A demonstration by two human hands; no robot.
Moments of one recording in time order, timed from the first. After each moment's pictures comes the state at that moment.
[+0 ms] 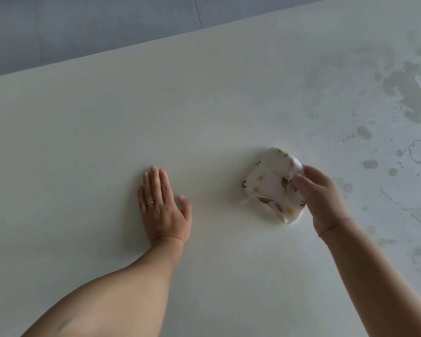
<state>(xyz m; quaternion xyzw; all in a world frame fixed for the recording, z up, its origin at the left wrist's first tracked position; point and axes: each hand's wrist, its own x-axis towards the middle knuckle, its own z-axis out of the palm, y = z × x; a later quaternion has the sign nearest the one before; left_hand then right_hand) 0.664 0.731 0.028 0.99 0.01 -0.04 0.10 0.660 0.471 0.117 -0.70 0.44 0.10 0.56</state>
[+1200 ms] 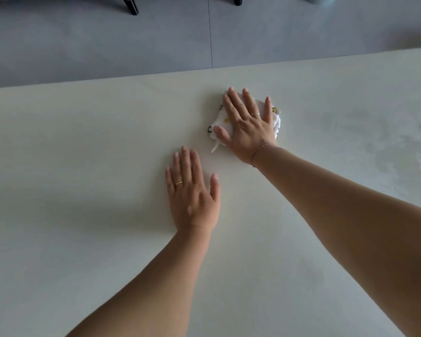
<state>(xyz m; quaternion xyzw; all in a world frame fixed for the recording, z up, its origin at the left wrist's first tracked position) 0.777 0.552 0.021 0.99 0.07 -0.03 0.11 0.903 0.417 0.022 -0.99 -0.11 0.06 0.08</state>
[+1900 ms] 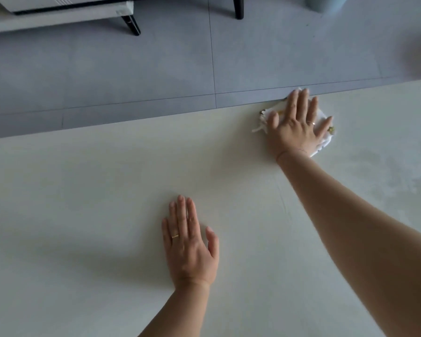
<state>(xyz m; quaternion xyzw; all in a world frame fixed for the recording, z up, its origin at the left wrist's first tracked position) 0.779 0.551 0.020 0.99 0.08 -0.03 0.09 0.992 0.347 0.019 -0.97 0.22 0.05 0.11</state>
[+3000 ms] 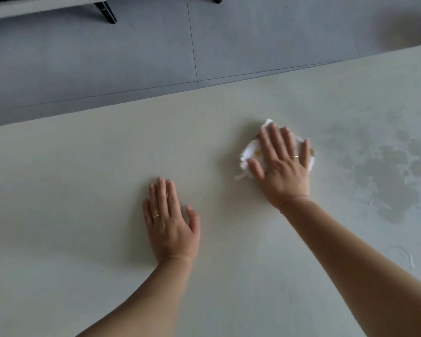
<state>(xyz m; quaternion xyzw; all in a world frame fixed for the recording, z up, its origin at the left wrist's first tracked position) 0.780 0.550 0.021 0.99 0.08 0.02 0.10 0.855 0.324 0.022 -0.99 0.03 0.06 0.10</state>
